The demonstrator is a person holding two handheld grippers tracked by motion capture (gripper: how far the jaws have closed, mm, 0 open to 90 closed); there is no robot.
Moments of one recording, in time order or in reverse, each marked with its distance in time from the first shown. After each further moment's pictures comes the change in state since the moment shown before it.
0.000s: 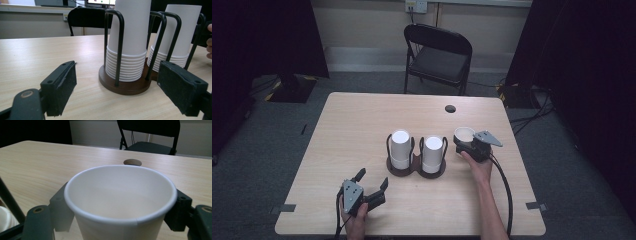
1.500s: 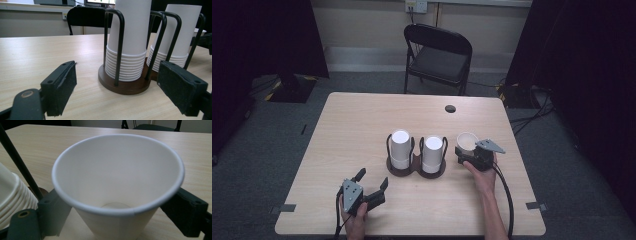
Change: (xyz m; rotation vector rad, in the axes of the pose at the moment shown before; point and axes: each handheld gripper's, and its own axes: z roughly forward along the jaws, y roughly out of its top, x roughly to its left) left arm 0.001 0.000 0.001 0.005 -0.004 -0.005; right arm -0.002 -0.019 -0.020 0.111 0.011 0.032
